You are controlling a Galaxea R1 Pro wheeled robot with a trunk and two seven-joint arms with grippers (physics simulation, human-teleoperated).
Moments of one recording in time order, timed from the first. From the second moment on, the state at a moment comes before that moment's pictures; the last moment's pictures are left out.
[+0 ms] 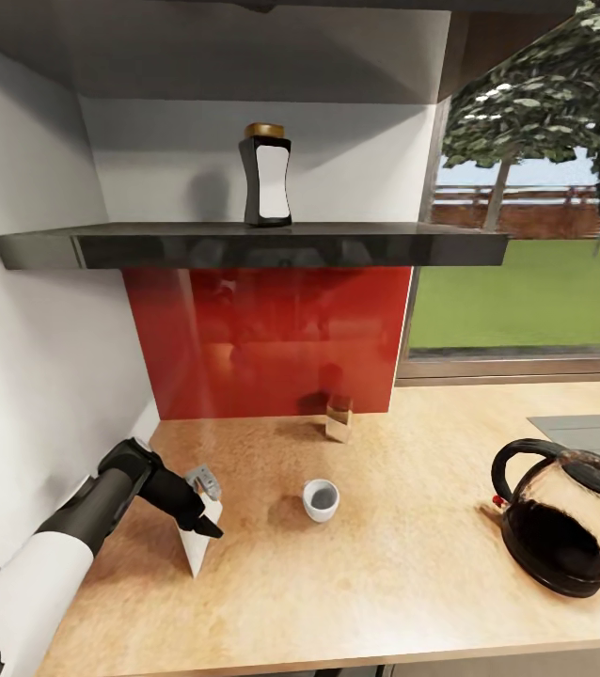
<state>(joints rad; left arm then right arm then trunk) -0.77 0.18 -0.16 -0.87 -0.67 0.66 -1.35 0.00 0.01 -0.11 -0.17 -0.02 -0.20 0.00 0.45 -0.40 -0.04</state>
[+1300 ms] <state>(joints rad) -0.76 0.17 -0.16 -0.87 -0.67 0.66 -1.35 0.00 0.00 -0.11 -0.17 -0.02 -0.20 0.00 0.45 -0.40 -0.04</state>
